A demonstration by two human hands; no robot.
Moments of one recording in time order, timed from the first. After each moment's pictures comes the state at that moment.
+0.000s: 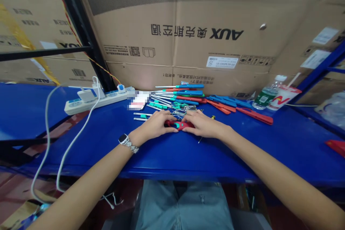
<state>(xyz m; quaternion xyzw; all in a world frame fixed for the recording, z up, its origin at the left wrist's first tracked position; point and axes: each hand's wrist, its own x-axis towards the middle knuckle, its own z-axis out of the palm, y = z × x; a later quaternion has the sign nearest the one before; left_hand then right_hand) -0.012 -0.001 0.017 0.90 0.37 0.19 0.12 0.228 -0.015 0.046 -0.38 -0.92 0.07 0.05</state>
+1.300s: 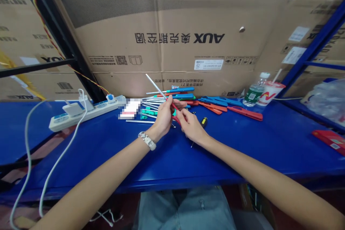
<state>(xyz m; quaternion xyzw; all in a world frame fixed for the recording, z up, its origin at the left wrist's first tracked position) 0.084 0.013 0.046 0.49 0.30 0.57 0.58 0.201 -0.022 0.020 -0.49 -0.70 0.29 0.44</state>
